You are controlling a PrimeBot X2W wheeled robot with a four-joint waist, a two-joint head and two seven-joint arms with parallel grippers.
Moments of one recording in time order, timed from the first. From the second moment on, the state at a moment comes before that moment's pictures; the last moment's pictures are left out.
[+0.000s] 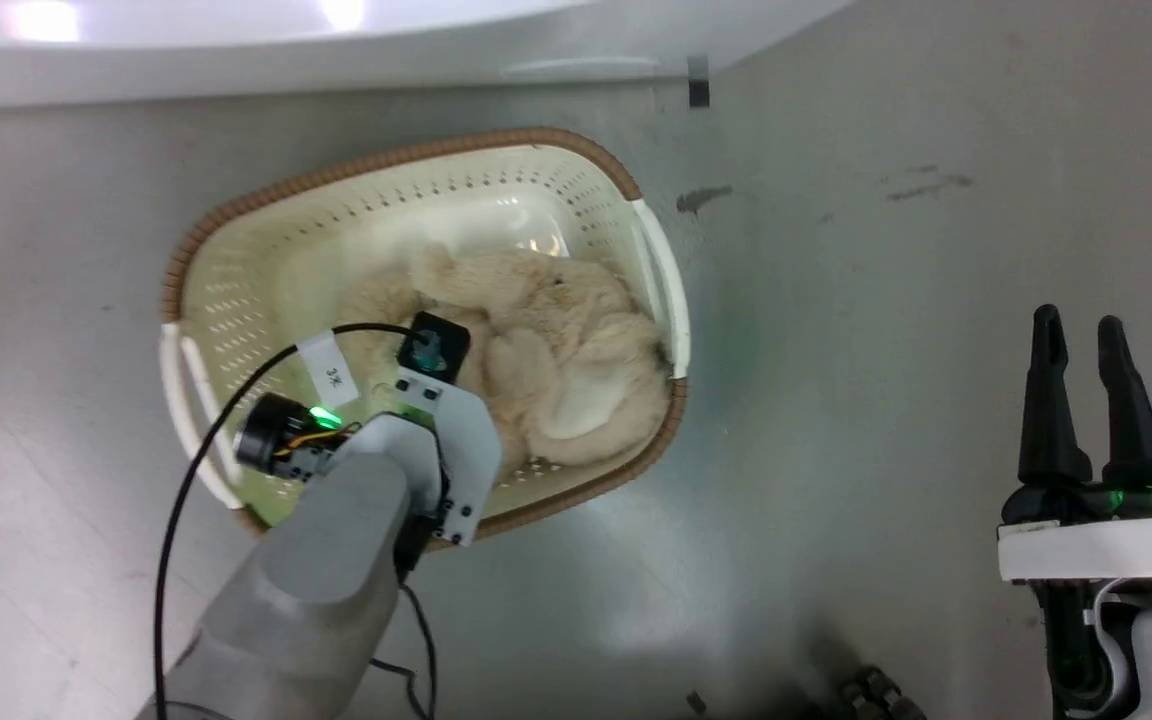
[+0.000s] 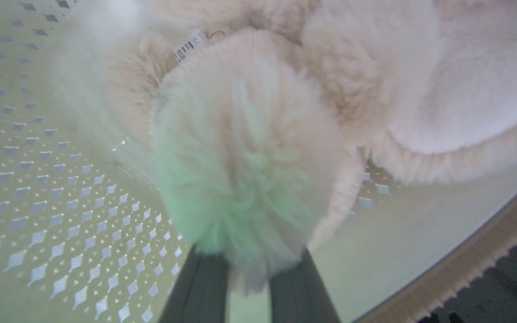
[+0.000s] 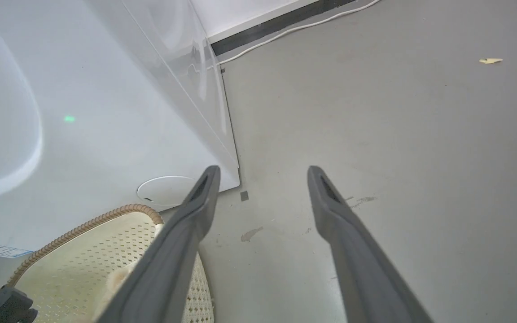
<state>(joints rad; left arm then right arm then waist) -0.78 0.16 -0.63 0.88 -0.31 0.05 0.33 -0.20 -0.05 -0.08 0.04 0.49 0.13 -0.26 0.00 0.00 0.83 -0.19</state>
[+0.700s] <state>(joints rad) -0.64 0.06 -0.61 0.87 -0.49 -0.06 0.15 -0.15 -0.05 -0.08 0.17 0.43 0.13 -0.26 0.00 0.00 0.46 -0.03</state>
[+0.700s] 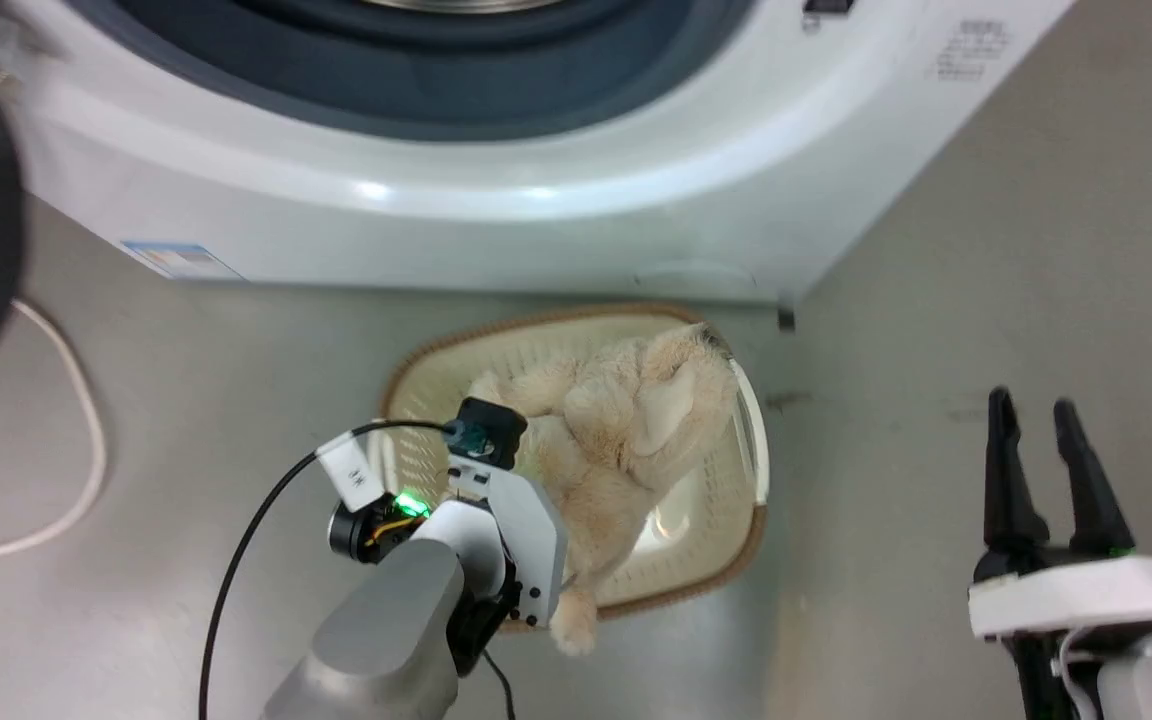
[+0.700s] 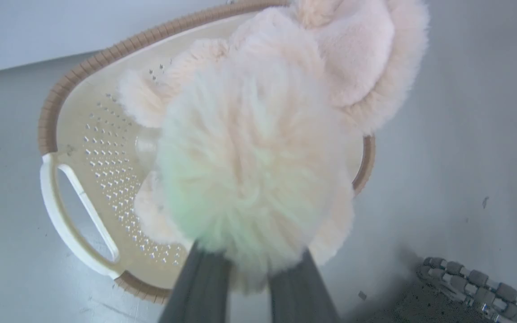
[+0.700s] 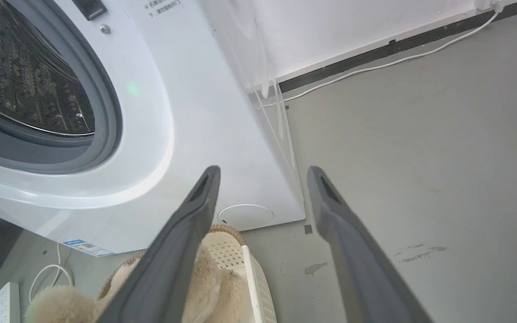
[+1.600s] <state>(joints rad) -0.43 0.15 -0.50 0.42 -0.52 0.09 -0.13 0.03 -0.05 -0.10 0.19 0.43 0.13 -0.21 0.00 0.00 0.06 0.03</state>
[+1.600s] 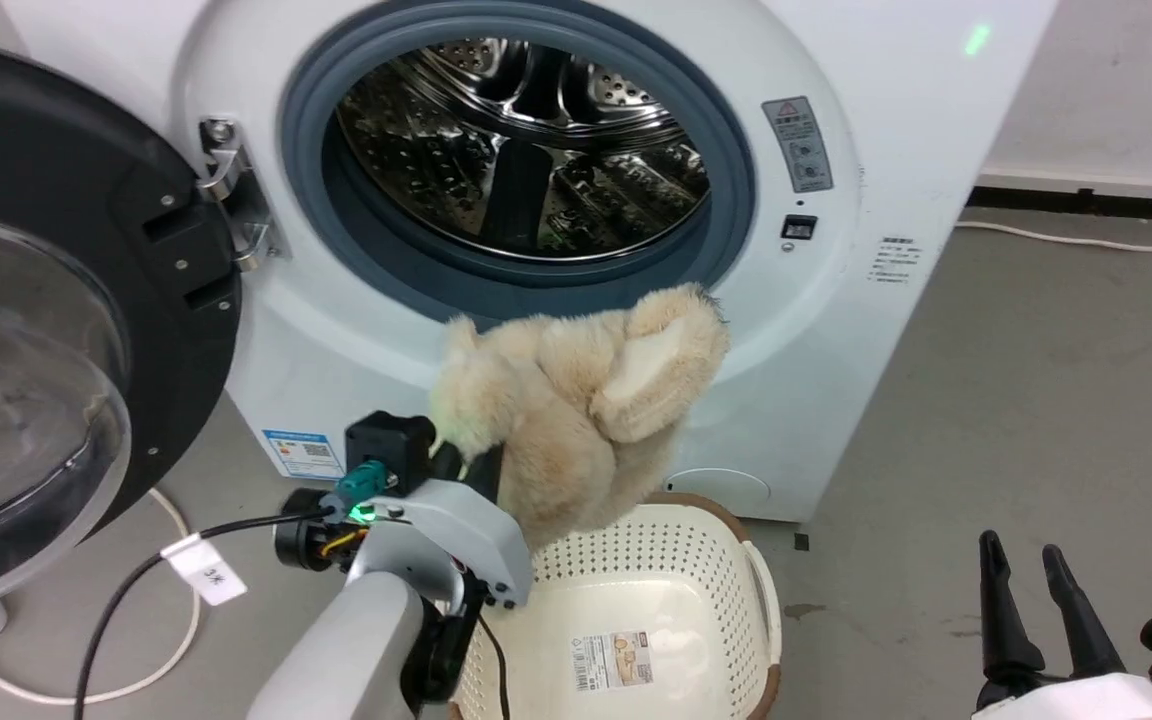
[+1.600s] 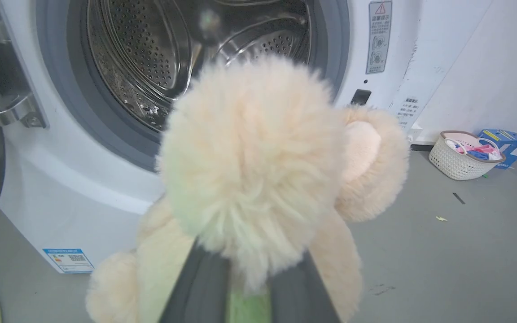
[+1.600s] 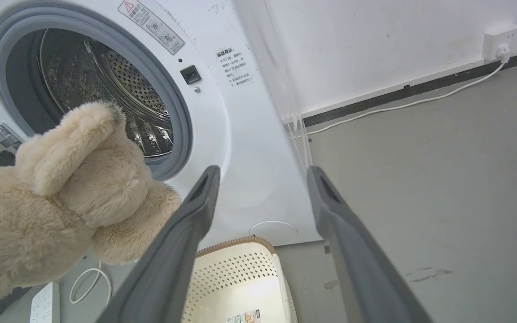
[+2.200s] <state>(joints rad) -0.62 0.16 -0.36 0.47 -0.56 0.17 -0.19 0.02 -0.05 -0.11 0.14 0.42 0.13 -0.20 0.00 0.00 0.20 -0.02</state>
